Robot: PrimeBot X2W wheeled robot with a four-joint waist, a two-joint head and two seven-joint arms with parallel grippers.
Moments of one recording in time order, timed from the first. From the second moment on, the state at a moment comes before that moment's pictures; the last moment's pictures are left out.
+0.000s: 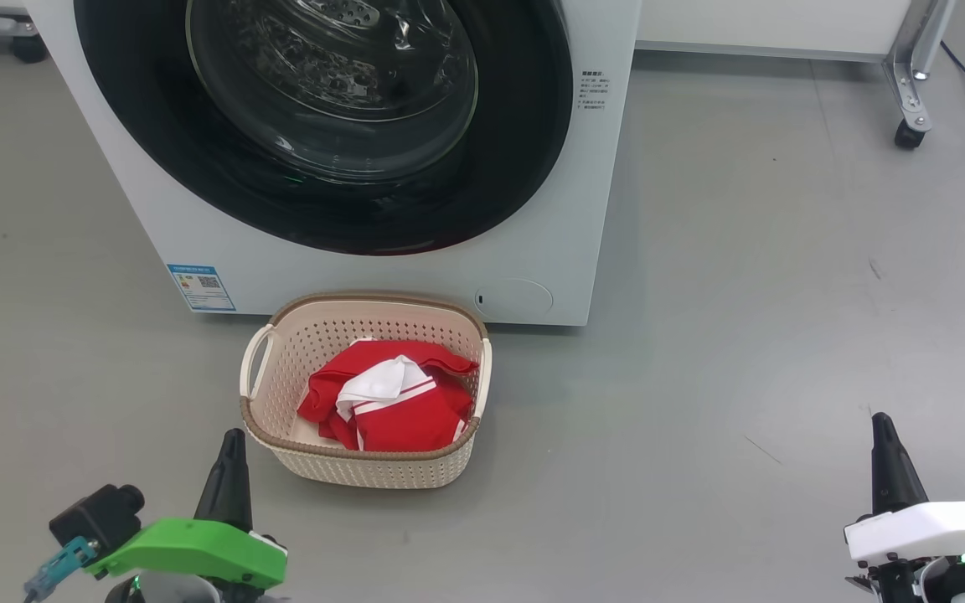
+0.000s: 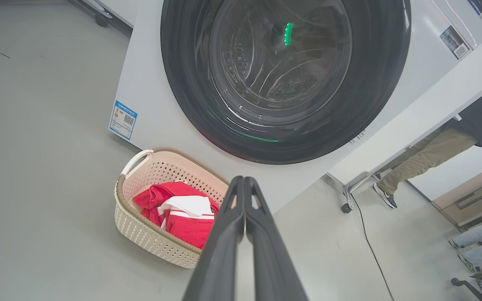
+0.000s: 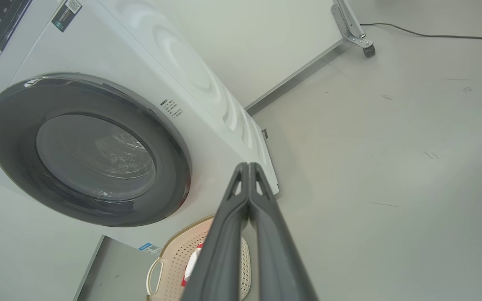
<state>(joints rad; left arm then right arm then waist) -0.04 0.04 -0.20 0.25 -0.90 -0.03 -0.15 0.09 -0.12 0.03 0.15 0.91 0.09 -0.13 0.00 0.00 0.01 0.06</state>
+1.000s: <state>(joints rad) -0.04 0.06 -0.10 0.26 -1.24 -0.07 -0.06 0.02 -0.09 -0.03 0.21 1.24 0.10 -0.04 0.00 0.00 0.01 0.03</state>
